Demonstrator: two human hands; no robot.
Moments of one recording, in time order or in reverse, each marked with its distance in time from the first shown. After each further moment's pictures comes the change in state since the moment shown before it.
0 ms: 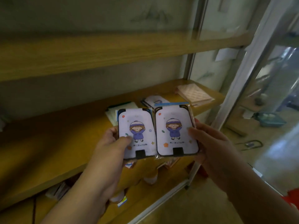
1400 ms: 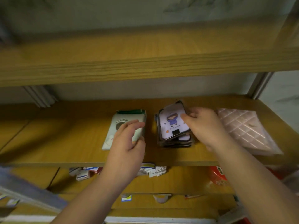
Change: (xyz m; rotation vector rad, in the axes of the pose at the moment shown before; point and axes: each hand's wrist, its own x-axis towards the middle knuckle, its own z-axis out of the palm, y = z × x) left_hand 0.119 -0.022 0.123 0.716 0.537 0.404; right_hand 0.297 -0.029 -0.015 -0.752 -0.480 -0.298
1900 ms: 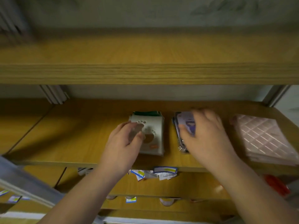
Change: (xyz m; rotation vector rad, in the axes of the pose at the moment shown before) left_hand 0.026 -0.054 -0.059 0.242 0.009 -0.030; right_hand -0.041 -0.059 0.051 -0.615 0.126 -0.215
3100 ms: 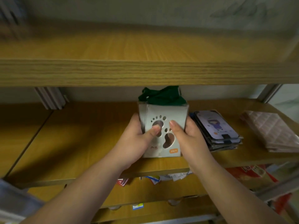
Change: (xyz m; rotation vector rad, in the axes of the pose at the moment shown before) left_hand 0.053 -0.058 -0.046 -0.563 -0.336 0.018; right_hand -0.002 -0.083 0.103 0.900 -0.039 0.209
